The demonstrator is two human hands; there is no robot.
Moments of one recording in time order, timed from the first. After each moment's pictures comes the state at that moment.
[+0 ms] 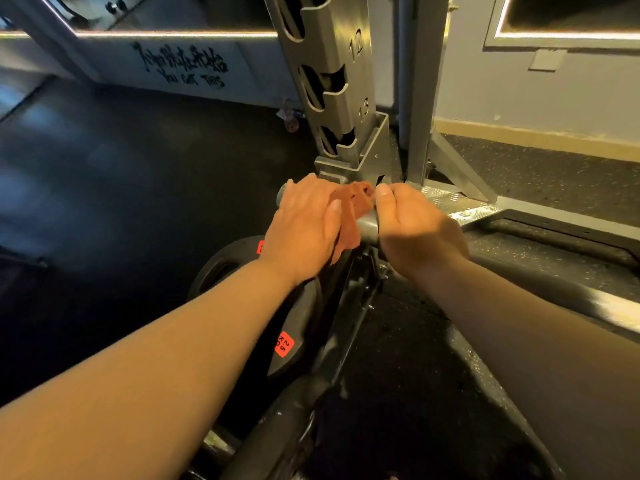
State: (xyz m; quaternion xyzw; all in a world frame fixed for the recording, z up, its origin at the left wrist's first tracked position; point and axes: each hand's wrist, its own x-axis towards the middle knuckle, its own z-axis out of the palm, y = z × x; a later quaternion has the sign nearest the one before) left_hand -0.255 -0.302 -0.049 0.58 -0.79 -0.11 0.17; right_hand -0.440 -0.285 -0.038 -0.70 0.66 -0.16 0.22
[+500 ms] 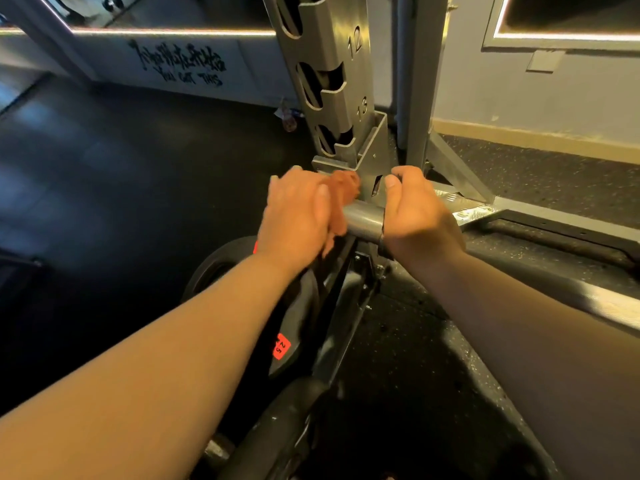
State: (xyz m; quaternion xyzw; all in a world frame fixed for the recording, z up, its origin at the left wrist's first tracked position) left_hand -0.260 -0.309 -0.035 0.61 -0.77 -0.09 0.14; right_hand -0.442 -0.300 -0.049 -0.60 0.67 -0.29 0.33
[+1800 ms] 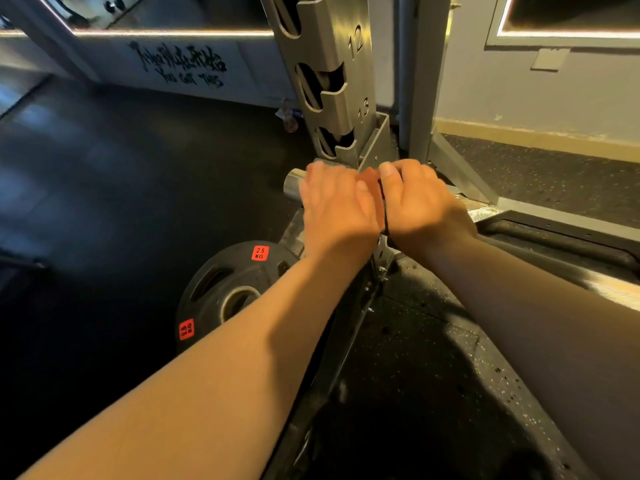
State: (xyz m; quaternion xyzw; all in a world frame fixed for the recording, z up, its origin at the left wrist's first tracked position) left_hand -0.323 -0.325 -0.059 0.68 -0.71 -0.04 0.19; right_hand -0.449 -0.329 -0.057 -0.65 0.67 -0.25 0.25
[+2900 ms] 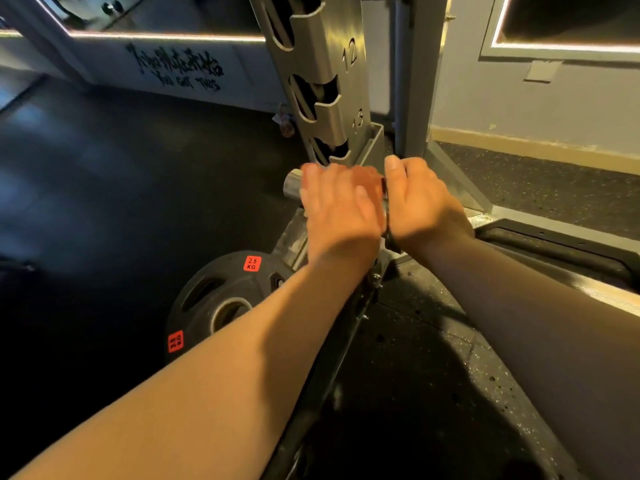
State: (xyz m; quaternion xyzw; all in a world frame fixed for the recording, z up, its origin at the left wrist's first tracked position) left_hand -0.332 -0.342 -0.071 0.68 -0.70 -0.02 0.23; right_hand -0.458 -0.343 -0.057 -0.63 0.65 -0.32 0.28
